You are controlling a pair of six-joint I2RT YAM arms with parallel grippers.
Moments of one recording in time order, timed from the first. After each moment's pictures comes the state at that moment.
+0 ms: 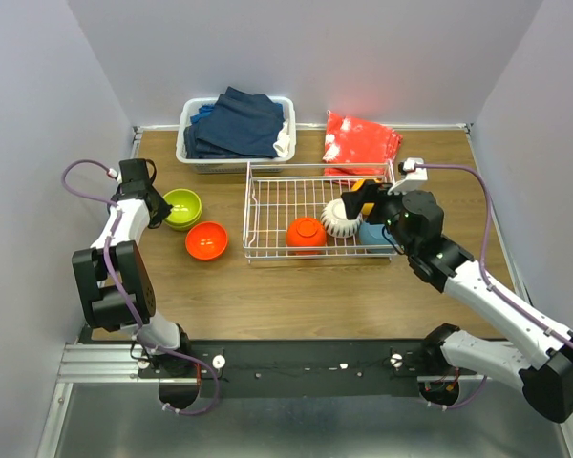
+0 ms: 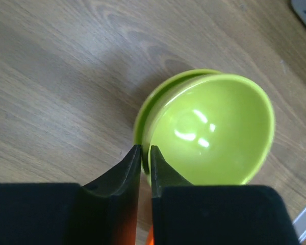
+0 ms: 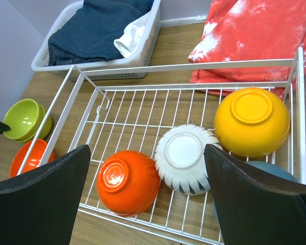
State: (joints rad) left arm 0.23 1.56 1.06 -0.41 -0.05 -0.49; right arm 0.59 1.00 0.77 0.06 0.25 0.40
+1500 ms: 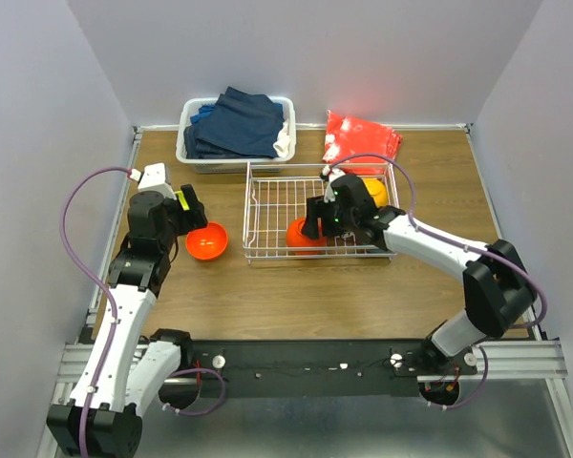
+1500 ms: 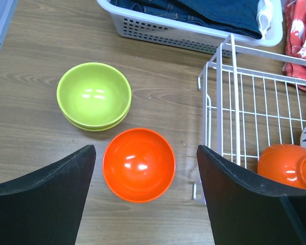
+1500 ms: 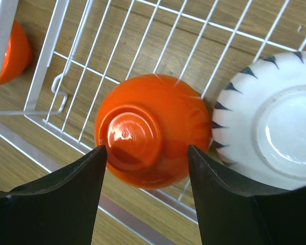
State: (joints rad) left arm -0.12 0.81 0.82 -0.39 -0.10 -0.28; right arm 0.65 1.54 1.02 -0.17 -0.09 0.37
